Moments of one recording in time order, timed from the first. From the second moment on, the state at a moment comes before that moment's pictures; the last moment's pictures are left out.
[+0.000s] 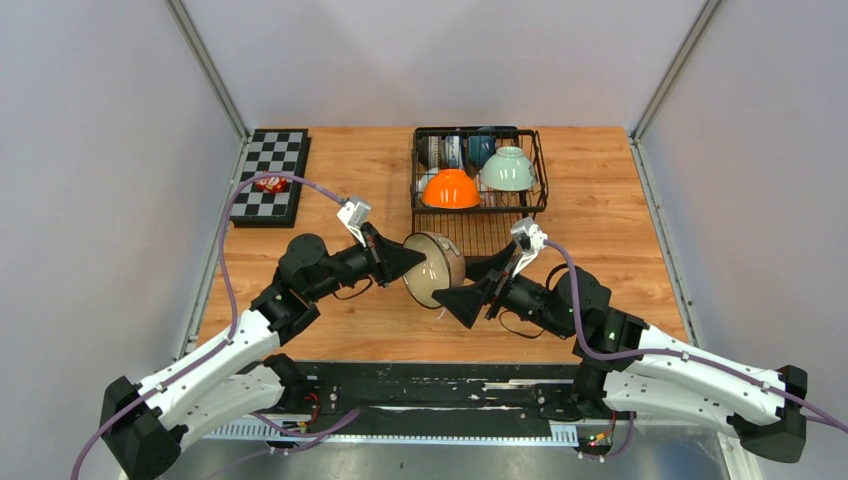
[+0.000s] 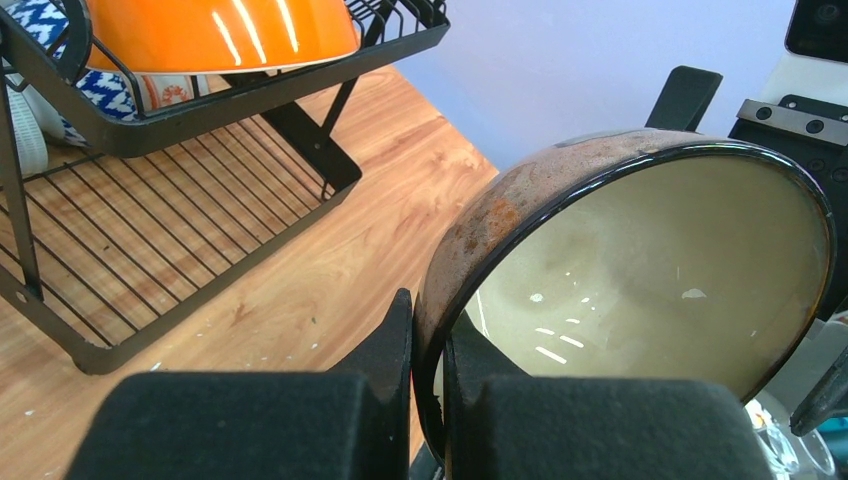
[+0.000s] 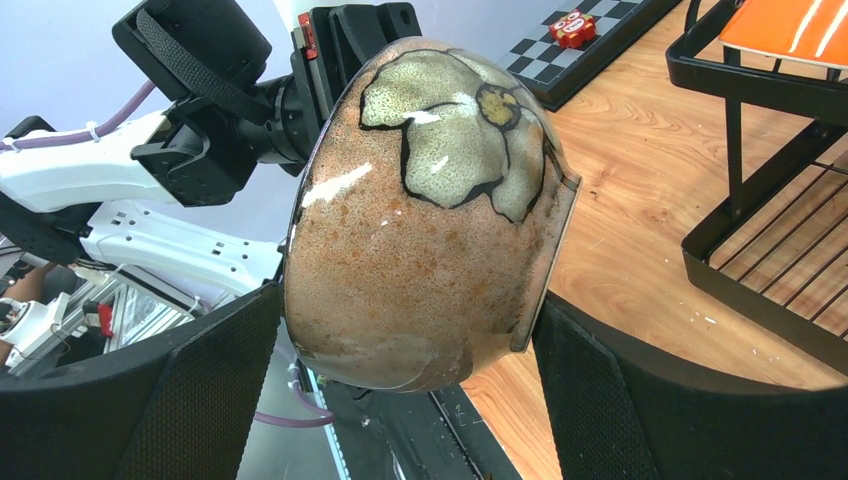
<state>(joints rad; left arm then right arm) -0.70 0.83 0.59 0.25 0.32 -0.57 1.15 0.68 0.66 0.09 0.08 0.51</state>
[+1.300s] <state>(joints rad) -0.70 0.89 0.61 0.27 0.34 -0.60 1.14 0.65 0.66 0.05 0.11 0.48</state>
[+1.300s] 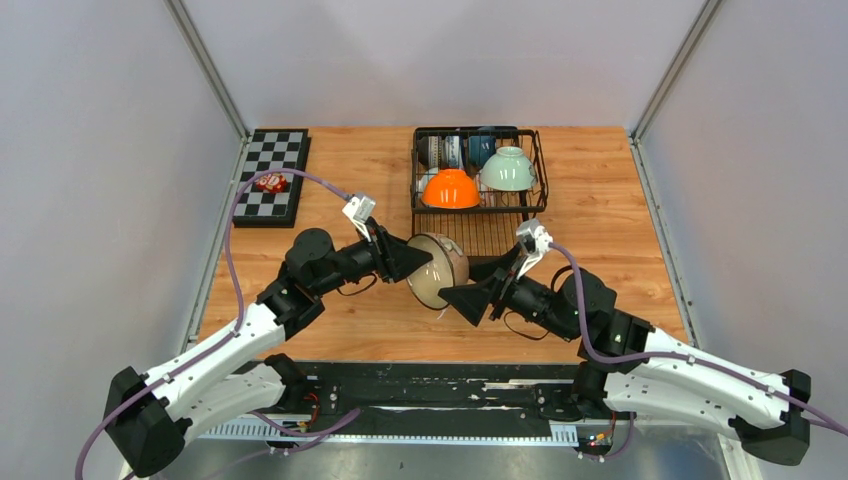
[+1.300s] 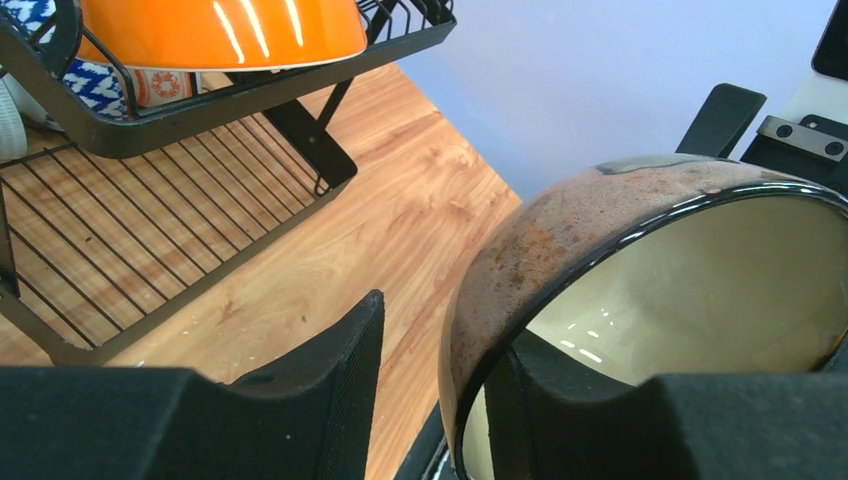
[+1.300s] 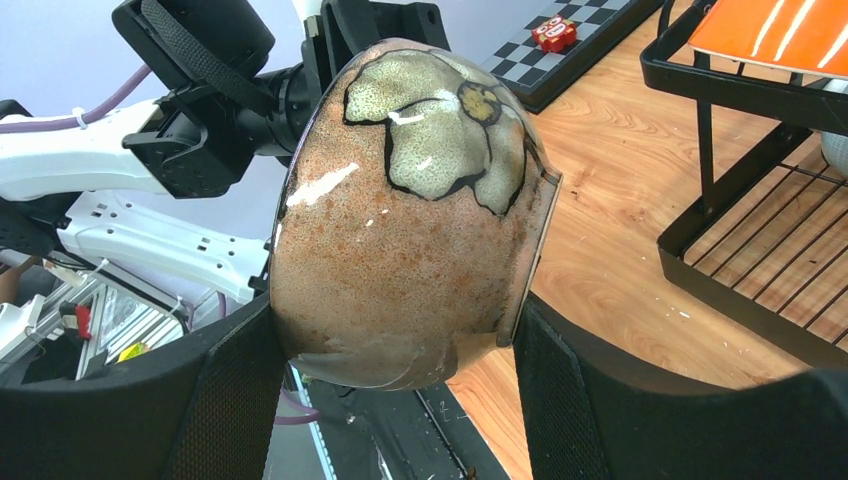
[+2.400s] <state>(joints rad) -0.70 0.87 0.68 -0.04 0.18 -0.55 1.15 0.71 0.70 -0.06 0.21 0.38</state>
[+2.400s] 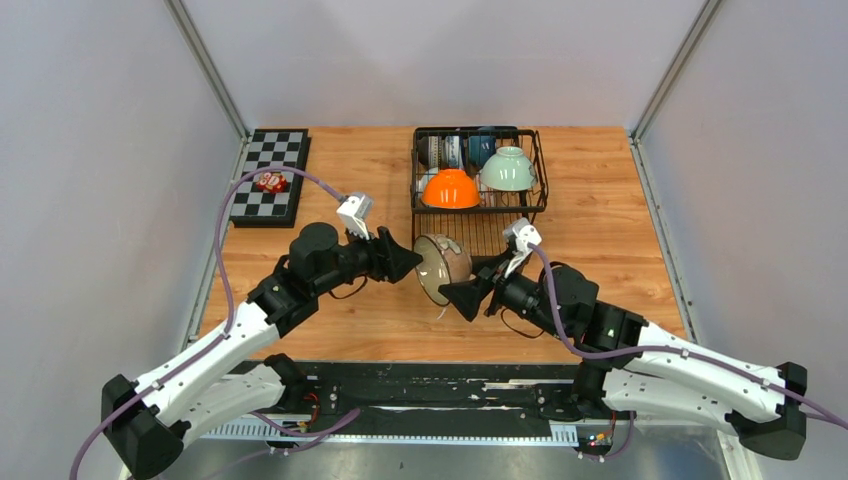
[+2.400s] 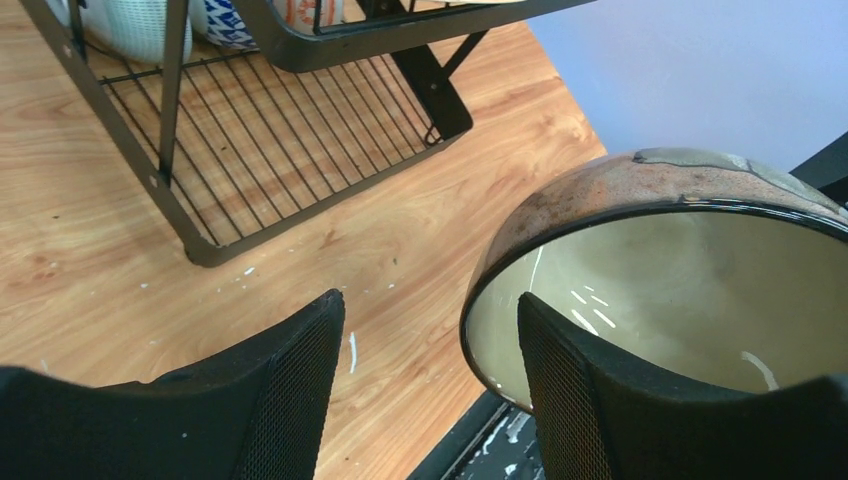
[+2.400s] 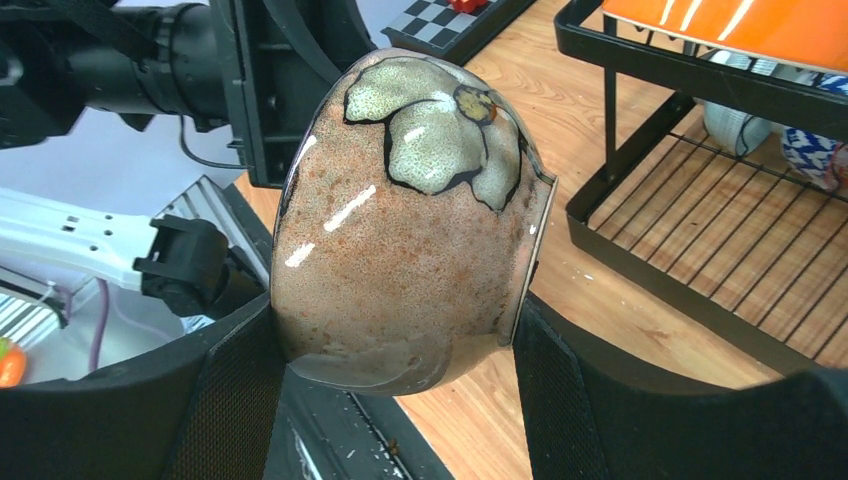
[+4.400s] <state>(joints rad) -0.70 0.69 0.80 -0.43 0.01 -0.38 1.15 1.13 0.99 -0.43 0.41 -0.22</state>
